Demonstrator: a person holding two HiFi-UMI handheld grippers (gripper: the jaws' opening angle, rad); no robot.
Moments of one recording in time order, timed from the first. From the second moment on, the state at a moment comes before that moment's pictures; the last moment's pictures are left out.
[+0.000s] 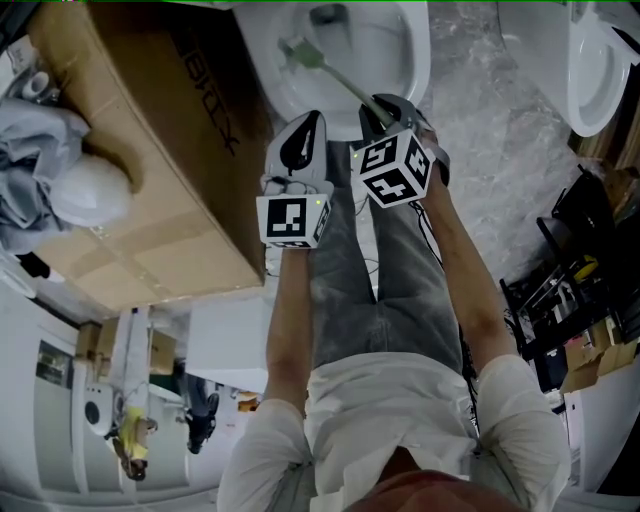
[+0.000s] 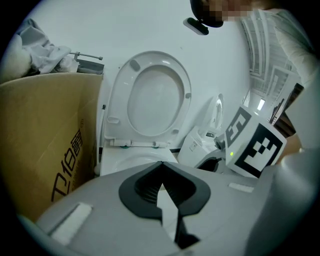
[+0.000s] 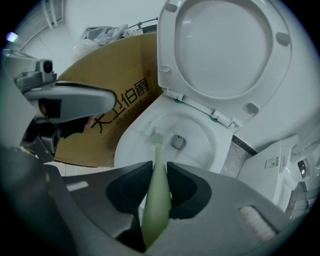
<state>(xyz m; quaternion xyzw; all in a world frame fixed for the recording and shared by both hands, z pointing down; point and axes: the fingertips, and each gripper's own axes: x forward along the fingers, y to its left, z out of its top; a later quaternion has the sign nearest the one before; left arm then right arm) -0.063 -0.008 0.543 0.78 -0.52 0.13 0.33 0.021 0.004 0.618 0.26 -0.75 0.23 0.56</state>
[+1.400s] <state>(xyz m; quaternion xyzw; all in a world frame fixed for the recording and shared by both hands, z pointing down) -0.041 -0.029 0.557 0.79 -0.50 0.15 0.31 0.070 0.013 0.682 0.29 -0.69 0.26 0.61</state>
